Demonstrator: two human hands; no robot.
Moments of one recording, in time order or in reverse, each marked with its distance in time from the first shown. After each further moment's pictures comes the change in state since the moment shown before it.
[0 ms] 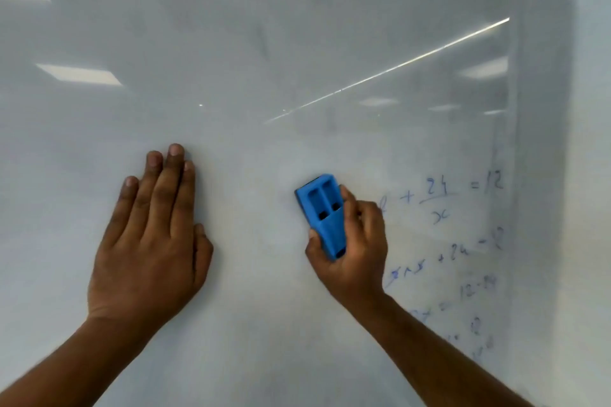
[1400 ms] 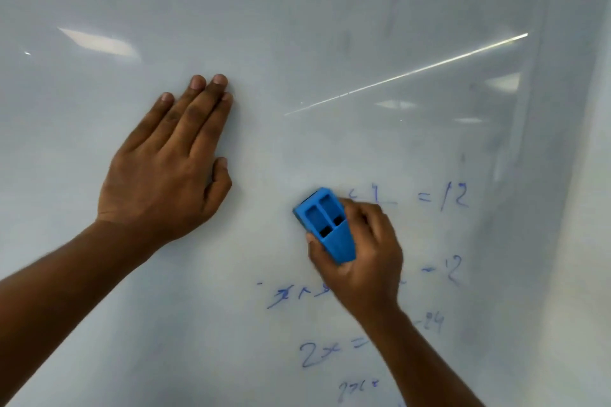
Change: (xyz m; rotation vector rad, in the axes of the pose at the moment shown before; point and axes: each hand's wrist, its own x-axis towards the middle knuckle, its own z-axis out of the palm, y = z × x) left_hand 0.097 0.175 0.076 0.083 0.072 0.099; right_hand 0.016 0.196 -0.078 -0.007 -0.173 0.001
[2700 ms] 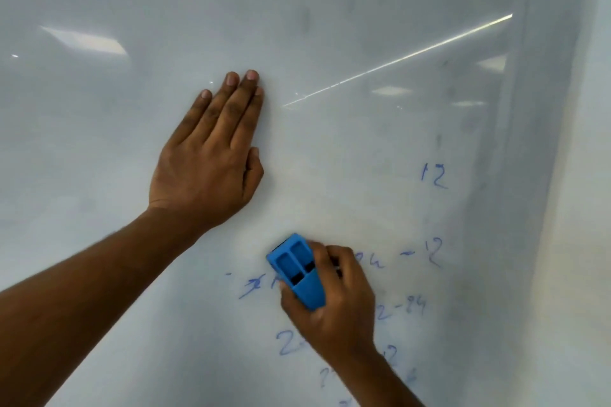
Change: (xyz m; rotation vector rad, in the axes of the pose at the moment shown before) left_hand 0.030 0.072 0.030 -0.016 -0.039 0.017; right_hand -0.077 0.011 -0.010 0.028 -0.139 0.069
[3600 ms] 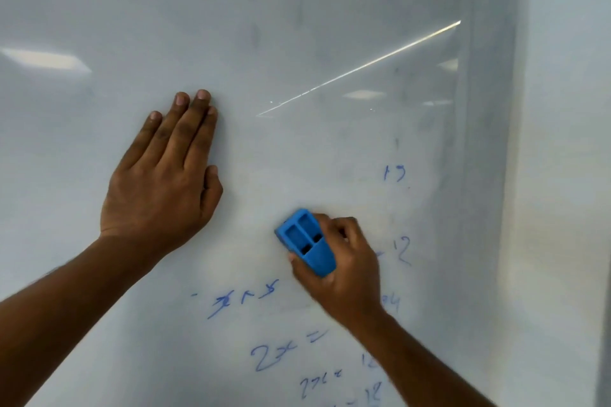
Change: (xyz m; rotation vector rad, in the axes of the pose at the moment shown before) left_hand -0.002 0.002 -0.001 -0.044 0.036 0.002; right_hand 0.049 0.045 -0.028 0.033 0.013 0.047
